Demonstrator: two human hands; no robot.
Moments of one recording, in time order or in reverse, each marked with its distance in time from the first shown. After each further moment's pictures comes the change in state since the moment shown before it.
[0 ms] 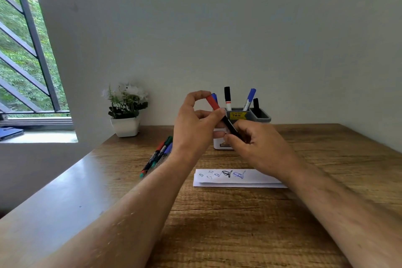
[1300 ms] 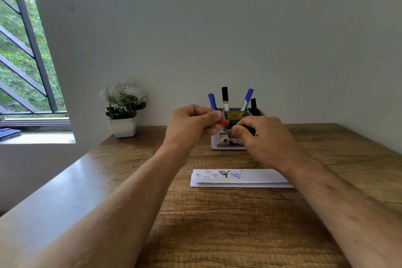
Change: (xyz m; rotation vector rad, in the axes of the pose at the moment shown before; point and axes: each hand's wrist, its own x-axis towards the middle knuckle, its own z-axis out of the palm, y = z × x) left_hand 0.009 -0.003 -0.012 -0.186 -0.113 -0.182; right_hand 0.008 0.008 -0.011 -0.123 0.074 0.033
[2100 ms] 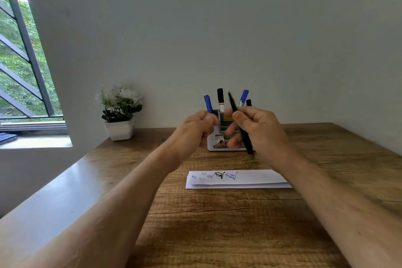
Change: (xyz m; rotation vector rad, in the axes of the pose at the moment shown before) left_hand -0.003 0.001 0.001 0.341 -0.264 -0.010; right_hand 0.000 -0.015 -0.008 0.831 0.013 0.238
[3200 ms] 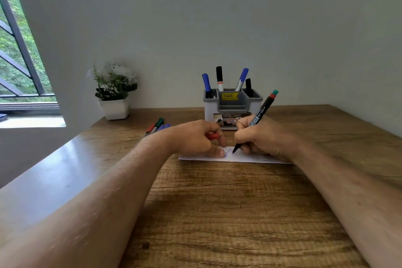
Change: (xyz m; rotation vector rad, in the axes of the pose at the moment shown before) left_hand 0.004 -0.018 0.005 0.646 -0.457 -0.196; right_hand -0.007 0.023 -0.016 -0.306 -0.345 0.333
